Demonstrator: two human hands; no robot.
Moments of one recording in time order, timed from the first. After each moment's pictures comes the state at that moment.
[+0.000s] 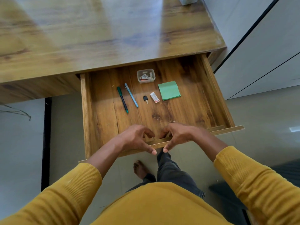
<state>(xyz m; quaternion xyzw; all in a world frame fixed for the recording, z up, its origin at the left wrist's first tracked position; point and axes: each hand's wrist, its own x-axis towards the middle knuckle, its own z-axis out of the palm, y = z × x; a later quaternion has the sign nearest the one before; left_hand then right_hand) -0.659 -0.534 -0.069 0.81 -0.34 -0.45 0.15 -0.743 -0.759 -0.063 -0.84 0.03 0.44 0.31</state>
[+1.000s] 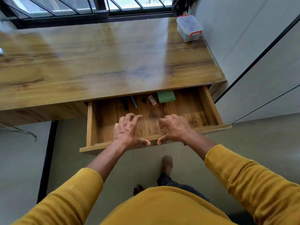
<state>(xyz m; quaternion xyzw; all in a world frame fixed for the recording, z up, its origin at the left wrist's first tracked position) -0.581 -0.566 -0.028 0.96 -0.24 -0.16 0.07 -0.639 -0.777 -0.022 -0.97 0.03 0.22 0.05</state>
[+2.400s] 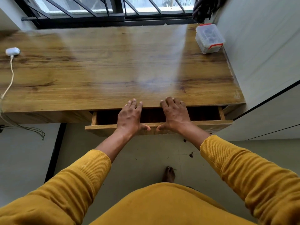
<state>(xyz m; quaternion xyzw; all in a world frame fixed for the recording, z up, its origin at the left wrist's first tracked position) -0.482 -0.617 -0.010 0.97 -0.20 -0.09 0.00 -0.519 -0.805 -0.018 -1.00 0.00 0.08 -0.02</state>
